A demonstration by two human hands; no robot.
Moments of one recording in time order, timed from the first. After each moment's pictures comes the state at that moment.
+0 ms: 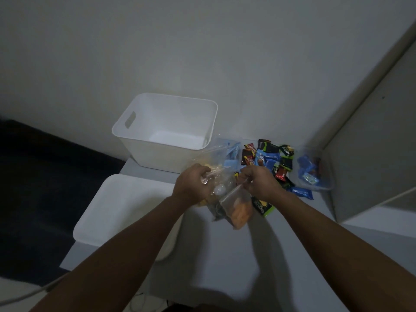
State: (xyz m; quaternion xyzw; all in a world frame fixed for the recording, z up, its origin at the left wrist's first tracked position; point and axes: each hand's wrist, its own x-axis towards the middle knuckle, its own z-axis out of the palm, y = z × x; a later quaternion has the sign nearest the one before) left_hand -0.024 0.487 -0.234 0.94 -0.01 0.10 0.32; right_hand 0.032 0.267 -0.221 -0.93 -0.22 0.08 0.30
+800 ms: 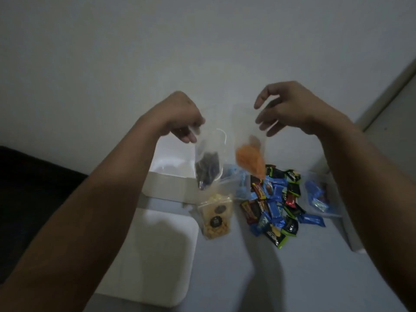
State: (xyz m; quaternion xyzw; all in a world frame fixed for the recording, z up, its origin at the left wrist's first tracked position) left_hand 0.066 0.560 0.015 0.89 0.07 -0.08 0.44; right_hand 0.094 0.321 0.029 -0.87 -0.16 0.09 0.46
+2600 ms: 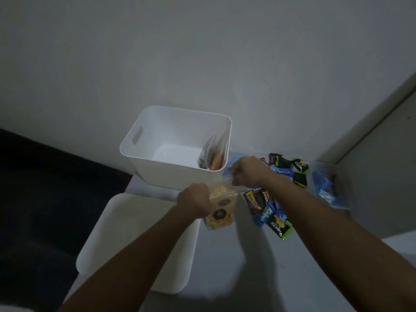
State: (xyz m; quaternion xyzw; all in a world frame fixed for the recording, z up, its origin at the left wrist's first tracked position) left_hand 0.009 0.528 -0.199 0.97 0.07 -0.18 0.16; right_hand 0.095 0.363 -0.160 -0.95 -0.23 0.16 0.12
